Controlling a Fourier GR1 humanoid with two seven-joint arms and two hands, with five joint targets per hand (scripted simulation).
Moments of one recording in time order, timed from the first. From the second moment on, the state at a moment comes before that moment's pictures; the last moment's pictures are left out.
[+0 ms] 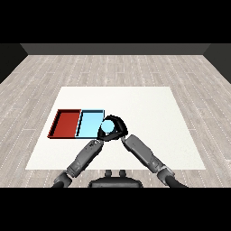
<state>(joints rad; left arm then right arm) -0.45 0.02 -0.52 -1.01 0.30 0.48 -0.42 -0.56 -0.02 0.59 -1.22 -0.35 -0.34 -0.33</state>
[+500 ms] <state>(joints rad) -0.46 0.01 -0.51 -0.95 0.35 0.45 -0.44 -0.57 -0.01 0.55 -1.21 -0.38 -0.30 -0.31</state>
